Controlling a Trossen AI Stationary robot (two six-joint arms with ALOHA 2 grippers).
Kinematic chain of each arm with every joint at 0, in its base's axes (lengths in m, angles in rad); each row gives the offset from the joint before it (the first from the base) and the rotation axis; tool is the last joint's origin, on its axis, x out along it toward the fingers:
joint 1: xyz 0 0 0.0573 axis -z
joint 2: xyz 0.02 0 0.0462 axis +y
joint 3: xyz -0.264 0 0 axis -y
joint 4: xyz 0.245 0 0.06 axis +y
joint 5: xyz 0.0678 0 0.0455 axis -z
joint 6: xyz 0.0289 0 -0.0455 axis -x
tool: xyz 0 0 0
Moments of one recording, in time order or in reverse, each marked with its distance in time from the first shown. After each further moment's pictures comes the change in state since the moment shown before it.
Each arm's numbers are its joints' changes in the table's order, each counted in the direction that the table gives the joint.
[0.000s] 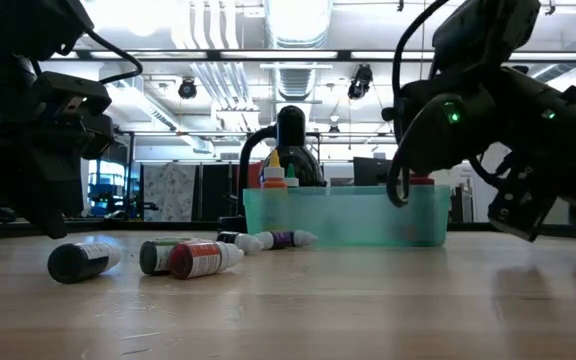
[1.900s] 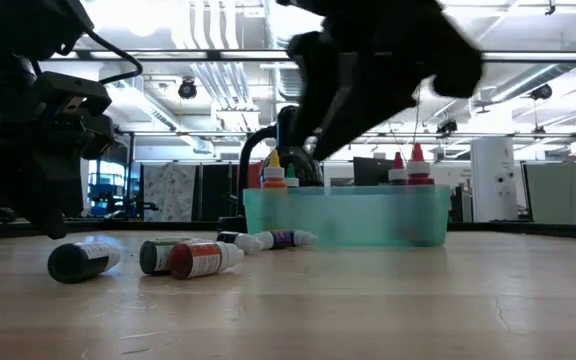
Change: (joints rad) left arm 0.000 0.000 0.000 0.000 0.000 0.000; right arm -0.085 -0.011 0.446 -0.374 1.093 0.967
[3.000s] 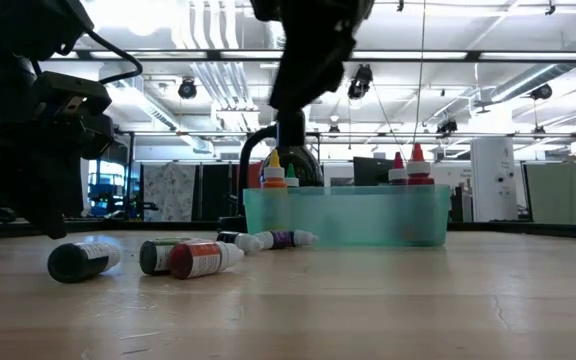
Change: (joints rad) left arm 0.000 0.000 0.000 0.000 0.000 0.000; right arm 0.163 -0.003 0.206 0.215 -0.225 -0.469
